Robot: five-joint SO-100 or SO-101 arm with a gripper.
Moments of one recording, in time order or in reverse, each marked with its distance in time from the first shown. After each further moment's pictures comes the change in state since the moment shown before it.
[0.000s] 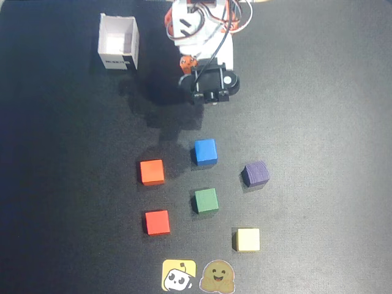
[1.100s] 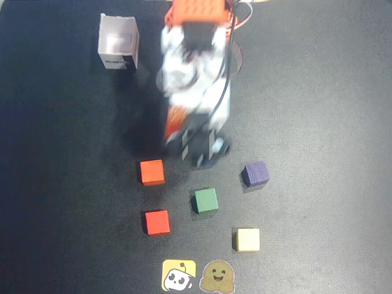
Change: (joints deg) arm 5.4 -57.6 -42.5 -9.1 -1.8
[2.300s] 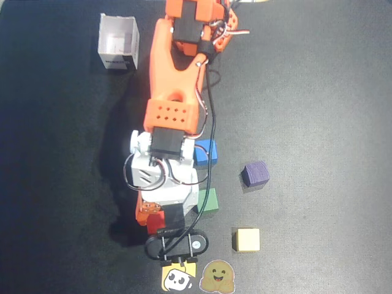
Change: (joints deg) arm 5.2 -51.4 -52.4 4.2 -14.4
